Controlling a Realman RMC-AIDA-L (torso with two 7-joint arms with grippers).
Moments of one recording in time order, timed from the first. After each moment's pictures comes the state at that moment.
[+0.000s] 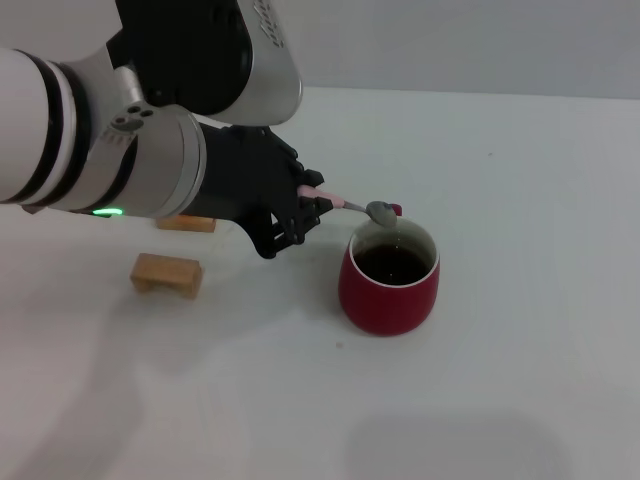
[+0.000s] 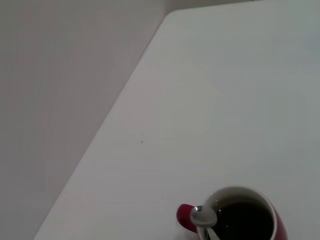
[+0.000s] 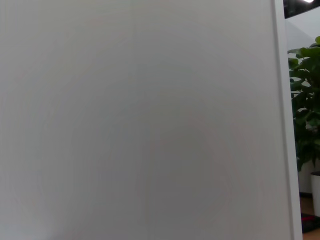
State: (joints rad) left arm -0.39 -2.06 -1.48 -2.02 2.51 -1.47 0.75; right arm 0.00 2.08 0.18 0.29 -1.03 -1.55 0.01
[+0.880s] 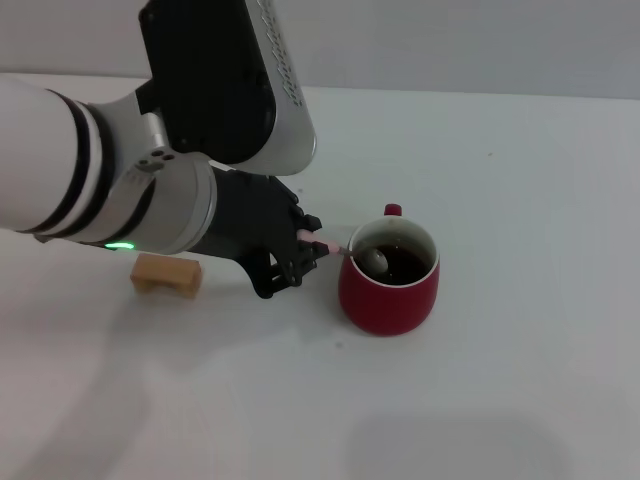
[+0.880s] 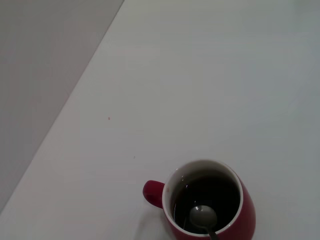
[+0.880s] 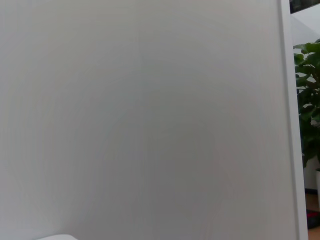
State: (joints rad) left arm -0.40 -2.06 -1.43 -1.96 2.52 -1.50 0.77; right arm 0.00 2.08 0.17 0.30 -1.03 -1.54 0.01
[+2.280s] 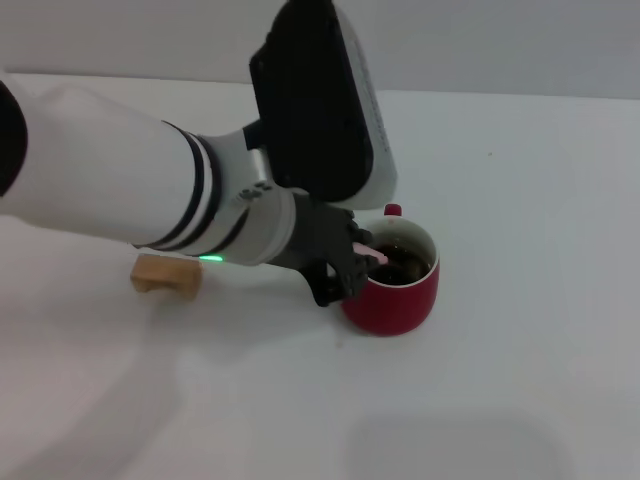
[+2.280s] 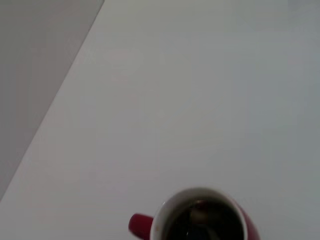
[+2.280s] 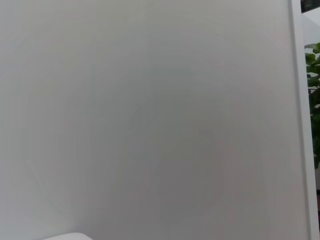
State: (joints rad) left arm -0.47 -2.07 -1.29 -1.77 2.56 -1.30 0.77; right arm -0.01 2.08 0.14 0.30 -1.04 -1.56 0.02
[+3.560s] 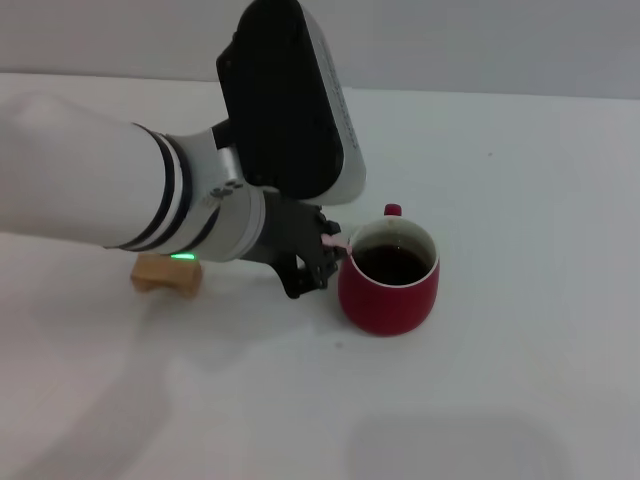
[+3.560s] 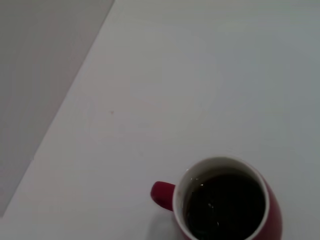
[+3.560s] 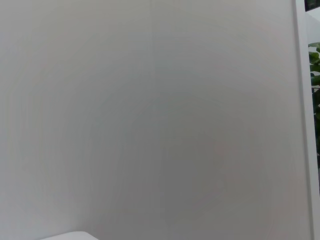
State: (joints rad) left arm -0.43 -2.06 -1.30 -1.81 2.62 -1.31 0.75; right arm -0.01 2.08 0.13 0.30 -1.04 -1.56 0.02
